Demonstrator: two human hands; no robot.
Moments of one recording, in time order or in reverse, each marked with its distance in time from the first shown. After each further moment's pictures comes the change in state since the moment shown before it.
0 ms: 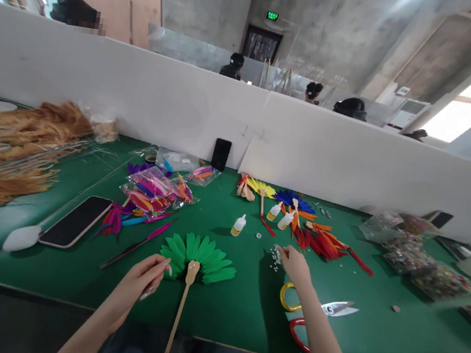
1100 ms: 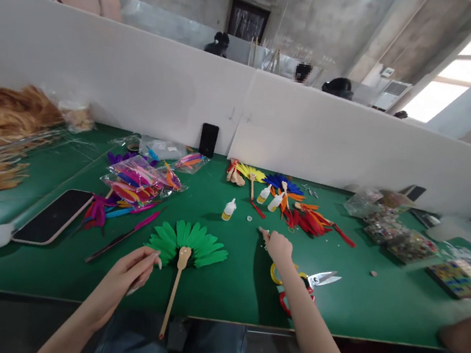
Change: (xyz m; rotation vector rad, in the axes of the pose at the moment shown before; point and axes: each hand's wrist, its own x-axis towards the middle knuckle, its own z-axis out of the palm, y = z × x) left_hand -0.008 0.001 0.000 0.083 -0.050 -0.003; right_hand -0.013 -0.019 0.013 -0.321 0.016 0.063
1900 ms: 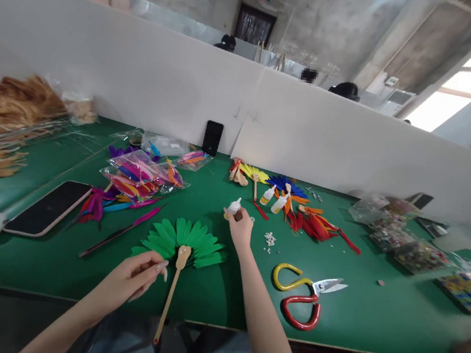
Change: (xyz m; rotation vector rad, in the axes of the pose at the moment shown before) left_hand 0.011 -0.016 0.000 0.198 -0.182 0.034; right_hand 0.007 -0.121 0.017 1.068 0.225 -0.169
